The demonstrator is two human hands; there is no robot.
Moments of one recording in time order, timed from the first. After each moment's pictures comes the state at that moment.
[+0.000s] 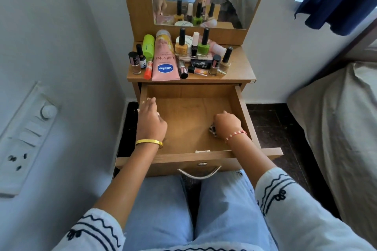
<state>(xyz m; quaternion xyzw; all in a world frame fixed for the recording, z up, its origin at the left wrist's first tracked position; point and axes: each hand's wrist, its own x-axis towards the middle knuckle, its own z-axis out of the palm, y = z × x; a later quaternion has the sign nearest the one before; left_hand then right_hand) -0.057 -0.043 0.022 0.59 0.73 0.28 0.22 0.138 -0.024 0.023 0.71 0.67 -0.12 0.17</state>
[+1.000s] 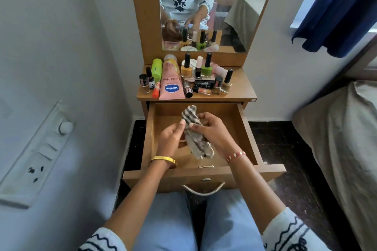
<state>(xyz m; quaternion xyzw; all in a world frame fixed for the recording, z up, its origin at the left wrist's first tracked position) -0.031 -0.061 0.052 0.42 0.55 0.47 0.55 0.095 -0.045 0.076 0.61 0.51 -0.51 -0.34</state>
